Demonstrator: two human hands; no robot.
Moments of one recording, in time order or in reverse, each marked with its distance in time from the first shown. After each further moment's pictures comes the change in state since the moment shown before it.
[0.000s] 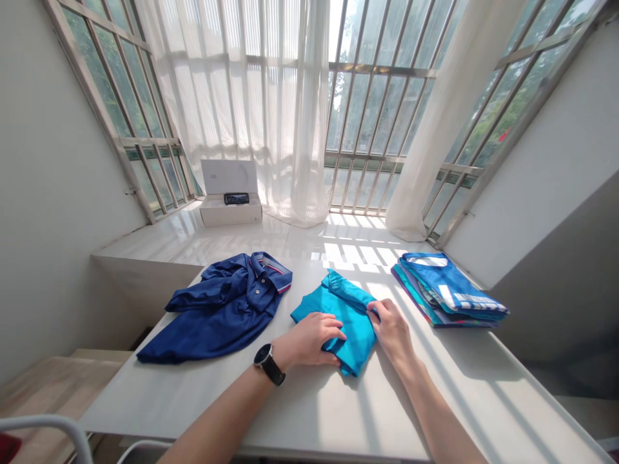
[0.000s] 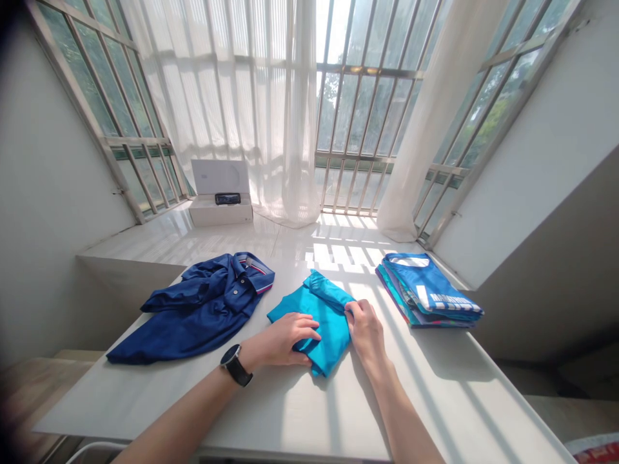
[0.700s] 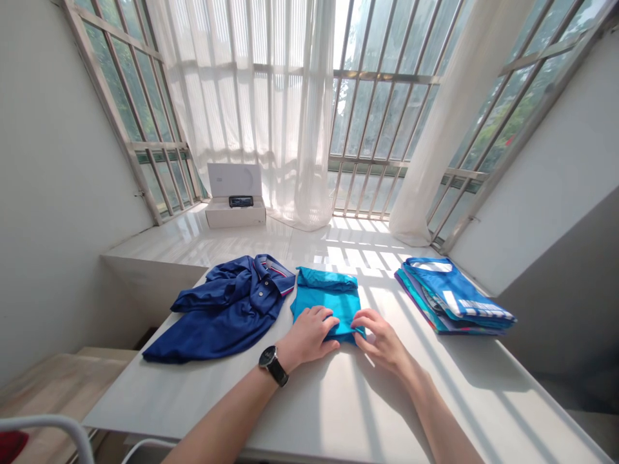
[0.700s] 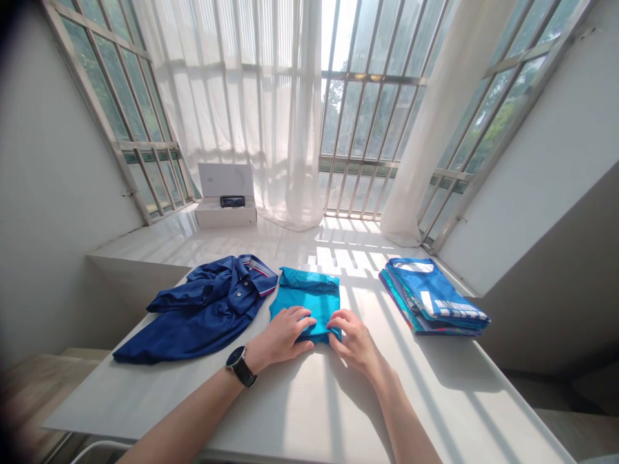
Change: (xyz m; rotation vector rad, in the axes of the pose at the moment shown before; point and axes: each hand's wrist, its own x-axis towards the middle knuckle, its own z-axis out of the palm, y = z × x) left_hand 0.001 -0.004 0.009 0.257 0.146 -0.215; right_hand -0.003 -0.032 -0.015 0.414 -0.240 -0.301
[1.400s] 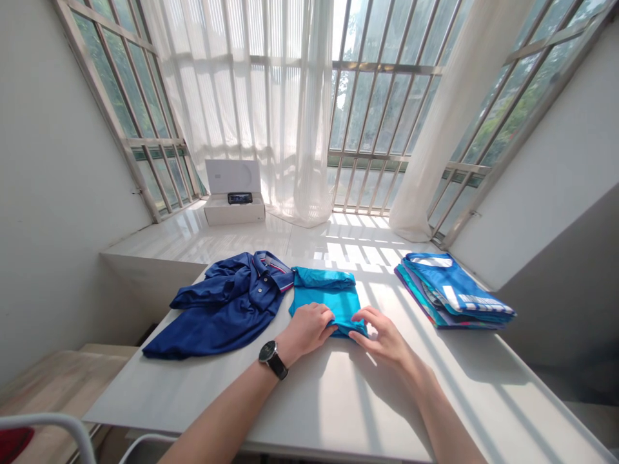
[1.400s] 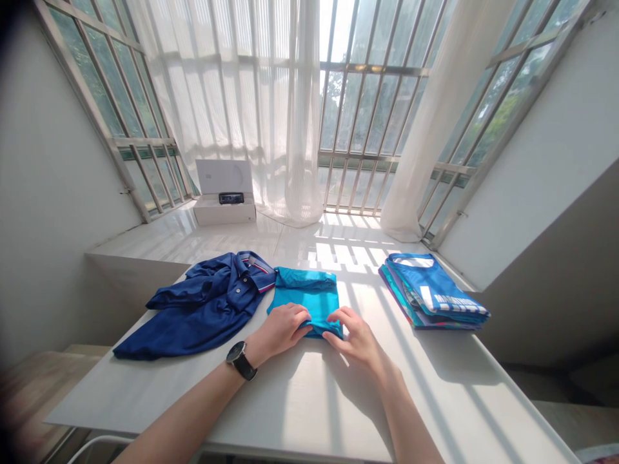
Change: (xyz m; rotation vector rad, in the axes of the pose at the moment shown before) left_hand 0.005 0.003 -0.008 0.001 -0.004 -0.055; right_hand 0.000 -0.013 -0.012 0.053 -0.077 0.121
